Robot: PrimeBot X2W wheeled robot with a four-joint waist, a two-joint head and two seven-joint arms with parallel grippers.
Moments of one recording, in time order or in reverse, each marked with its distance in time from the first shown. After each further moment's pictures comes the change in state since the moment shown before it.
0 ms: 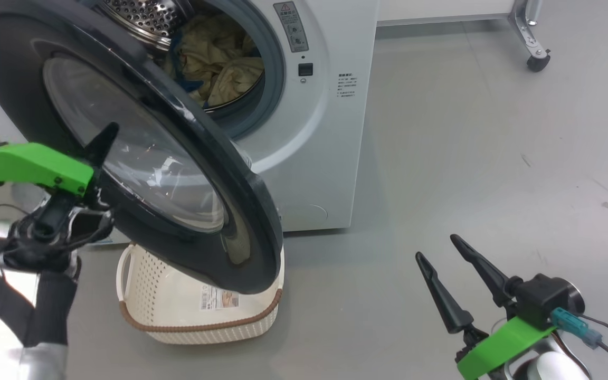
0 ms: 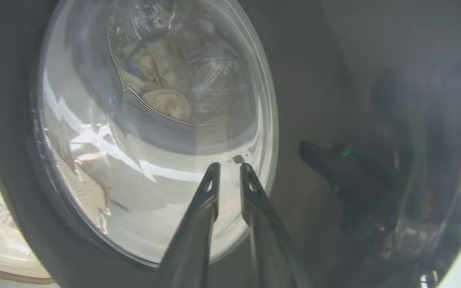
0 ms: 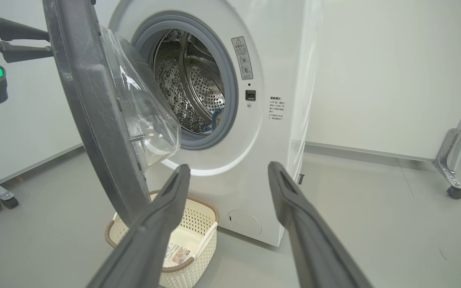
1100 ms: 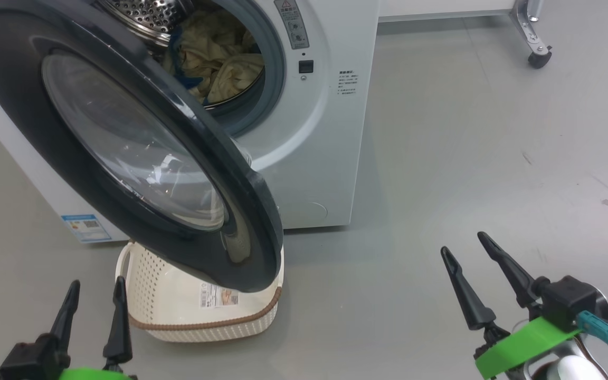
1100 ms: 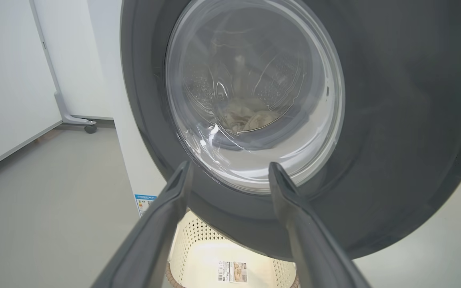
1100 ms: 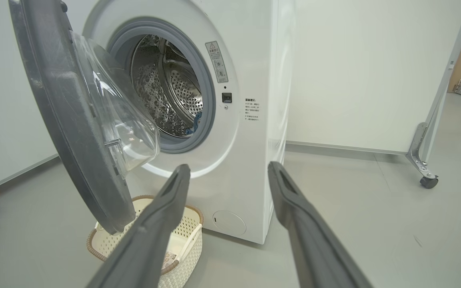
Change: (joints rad) left arm 0.658 0.147 -0.184 -0.326 0.806 0.020 -0.628; right arm 0.035 0.008 -0.084 -0.028 -0.003 0.000 0.000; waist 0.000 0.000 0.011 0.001
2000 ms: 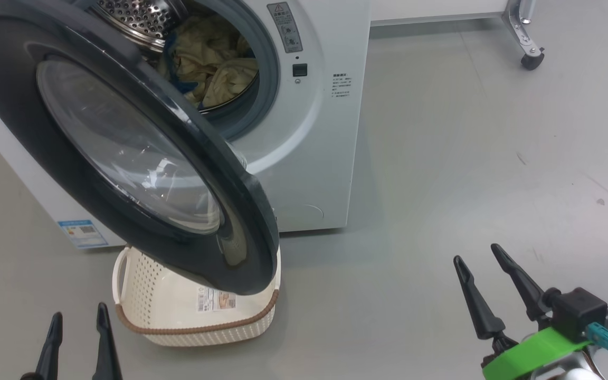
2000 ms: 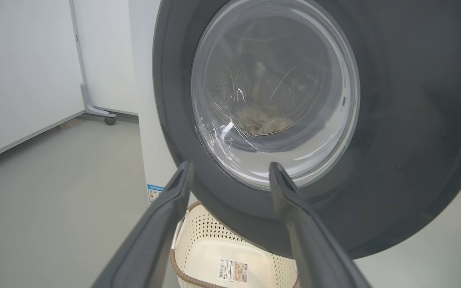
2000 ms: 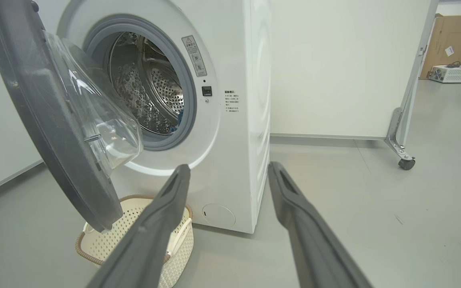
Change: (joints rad) left arm 0.147 -0.269 0.302 -0.049 0.211 -0.210 0.000; right arm 0.046 0.028 -0.062 0.005 -0.006 0.000 0.000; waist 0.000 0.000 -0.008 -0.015
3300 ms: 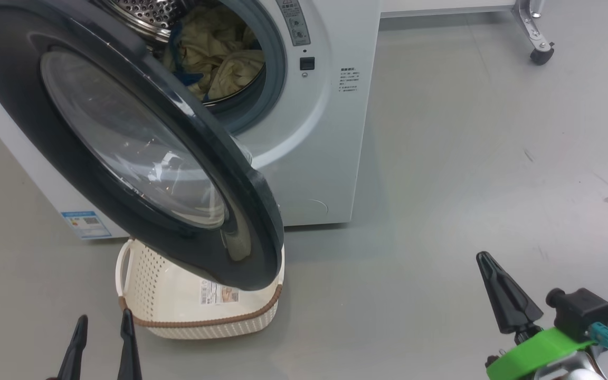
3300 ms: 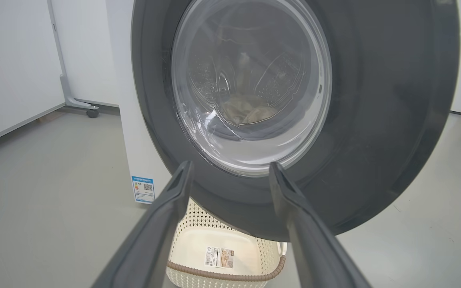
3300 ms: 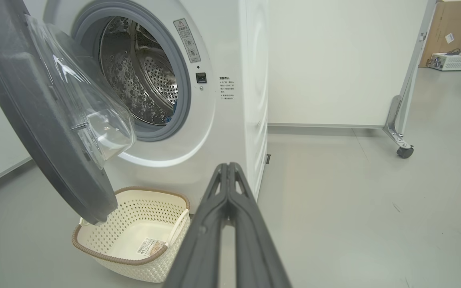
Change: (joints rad) left arm 0.034 0.004 -0.068 -0.037 0.004 -0.007 0.000; right arm -0.002 0.000 -0.017 0.031 0.001 0.000 0.000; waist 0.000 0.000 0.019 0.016
